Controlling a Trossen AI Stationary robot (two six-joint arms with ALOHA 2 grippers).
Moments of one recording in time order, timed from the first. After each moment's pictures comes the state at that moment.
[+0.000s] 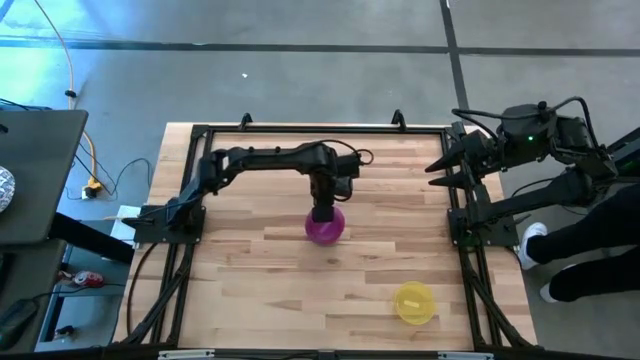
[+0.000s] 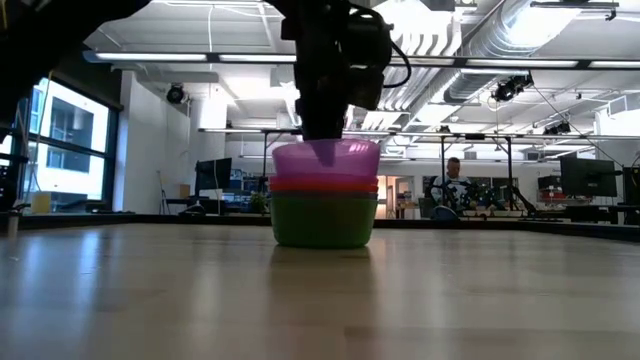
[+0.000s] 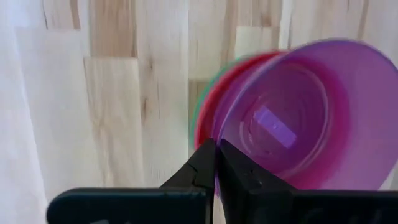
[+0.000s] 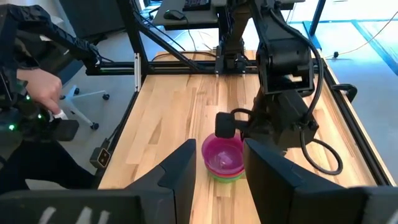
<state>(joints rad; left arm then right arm) 0.28 2.21 1.99 -1.25 0.19 0.15 -0.03 0.97 1.65 -1.13 -0.17 0.00</state>
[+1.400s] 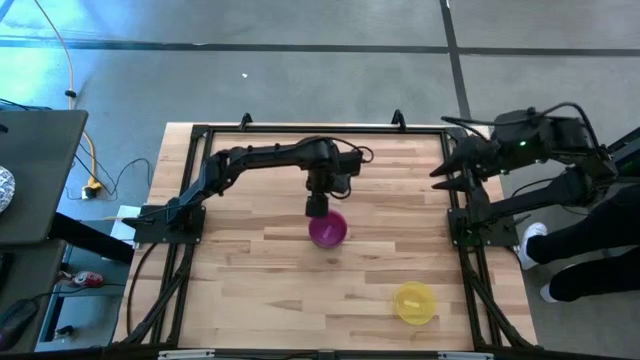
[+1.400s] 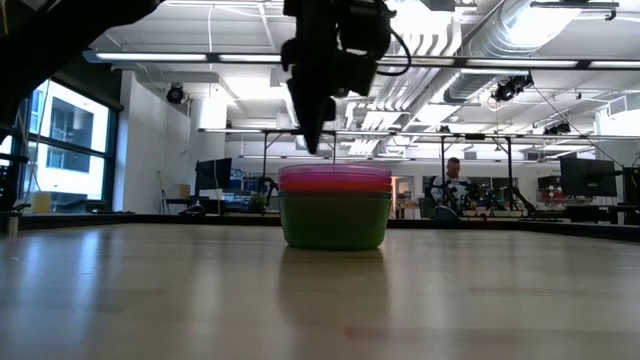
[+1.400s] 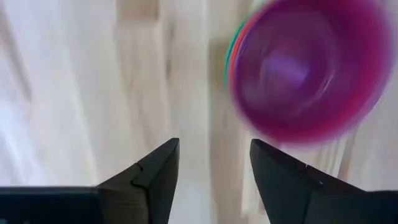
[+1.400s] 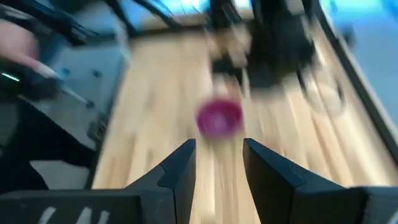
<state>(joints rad) 0.28 2.26 2.19 -1.51 0.07 0.21 -0.03 0.98 1.65 -1.26 -0.14 0.06</state>
